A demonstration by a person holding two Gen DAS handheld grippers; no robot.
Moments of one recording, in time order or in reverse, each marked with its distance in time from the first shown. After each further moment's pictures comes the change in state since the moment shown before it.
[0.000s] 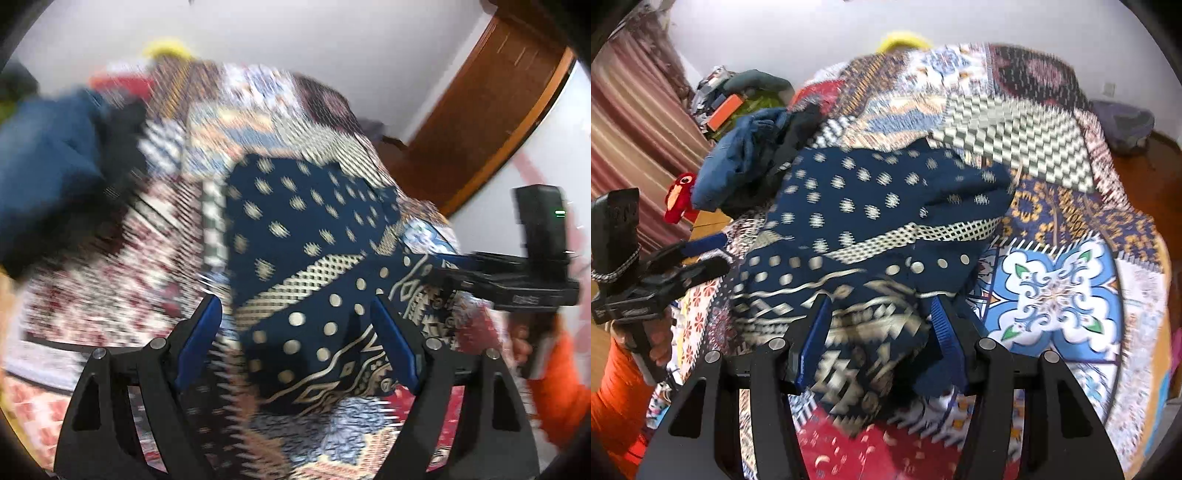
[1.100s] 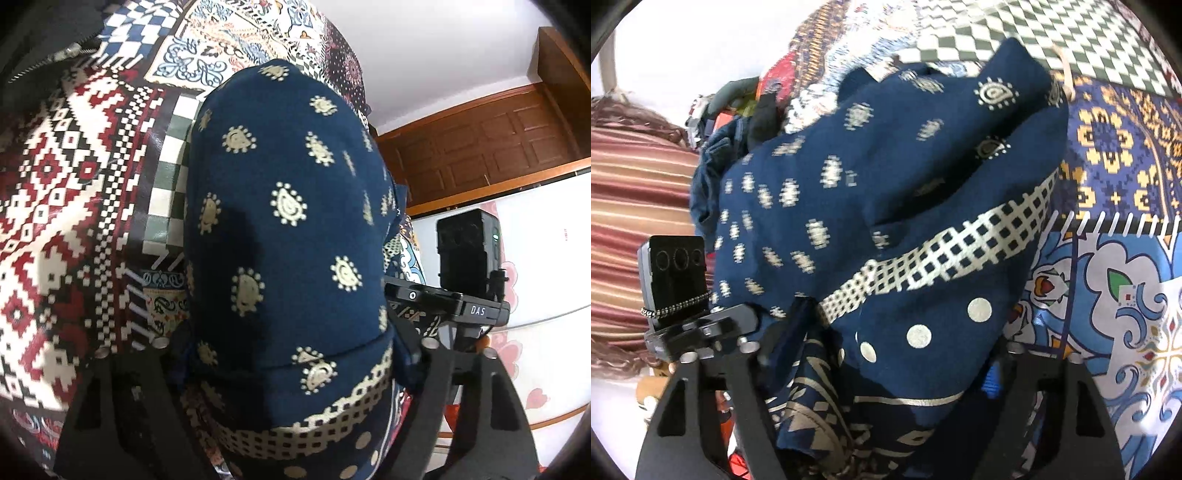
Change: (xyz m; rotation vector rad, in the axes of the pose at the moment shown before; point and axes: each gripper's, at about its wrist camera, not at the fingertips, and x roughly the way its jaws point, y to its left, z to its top) left arm 0.077 0.052 0.029 -0.309 0.177 -0.306; right arm 0.070 -0.035 0.025 0.239 0.167 0.301
